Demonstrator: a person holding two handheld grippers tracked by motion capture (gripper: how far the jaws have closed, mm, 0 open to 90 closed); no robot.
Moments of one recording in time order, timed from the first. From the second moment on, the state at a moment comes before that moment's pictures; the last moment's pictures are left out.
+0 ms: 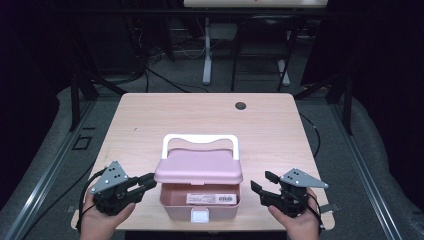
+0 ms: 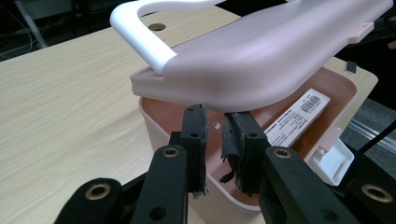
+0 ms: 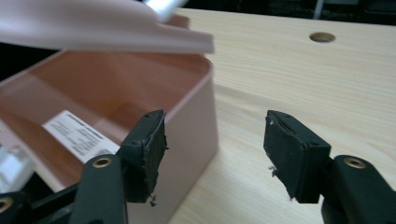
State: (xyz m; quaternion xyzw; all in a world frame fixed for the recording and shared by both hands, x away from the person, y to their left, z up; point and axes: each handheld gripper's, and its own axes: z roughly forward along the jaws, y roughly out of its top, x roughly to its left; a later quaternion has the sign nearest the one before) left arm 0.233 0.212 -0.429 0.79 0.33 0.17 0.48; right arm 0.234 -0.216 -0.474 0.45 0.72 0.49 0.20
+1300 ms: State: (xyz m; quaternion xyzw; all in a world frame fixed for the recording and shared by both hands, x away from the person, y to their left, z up) left arm 0.226 0.217 -0.444 0.79 0.34 0.17 0.47; right arm 0.248 -0.246 -0.520 0.48 0.71 0.47 0.19
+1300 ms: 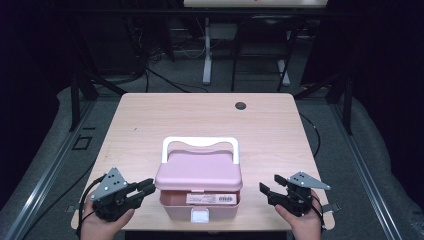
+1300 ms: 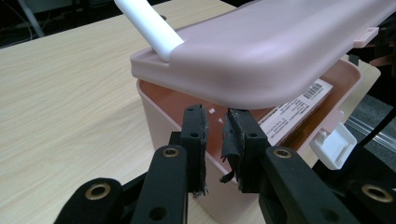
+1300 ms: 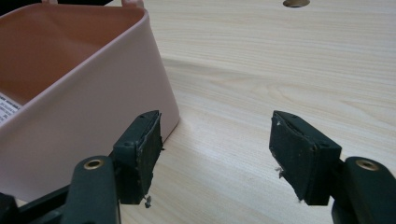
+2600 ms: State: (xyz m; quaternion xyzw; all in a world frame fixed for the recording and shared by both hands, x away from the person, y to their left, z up) left arm 0.206 0.214 -0.465 0.80 0.33 0.16 0.48; right arm 0.248 -0.245 -0.528 0.49 0.71 0.47 0.19
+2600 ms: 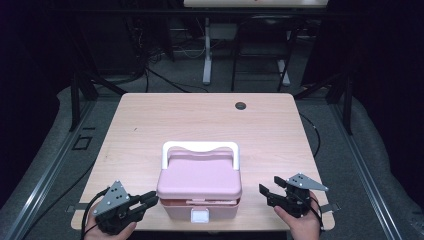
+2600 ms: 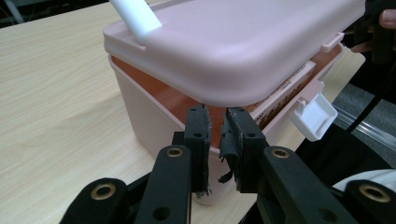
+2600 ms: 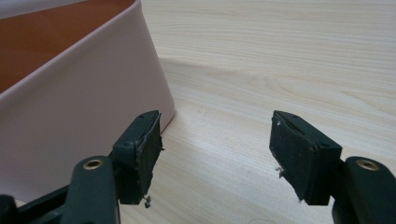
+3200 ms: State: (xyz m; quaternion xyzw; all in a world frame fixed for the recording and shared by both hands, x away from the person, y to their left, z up) left arm 0.202 0.210 -0.474 0.81 0.33 0.15 0.47; right arm 0.248 -0.245 -0.529 0.49 0.71 0.47 0.19
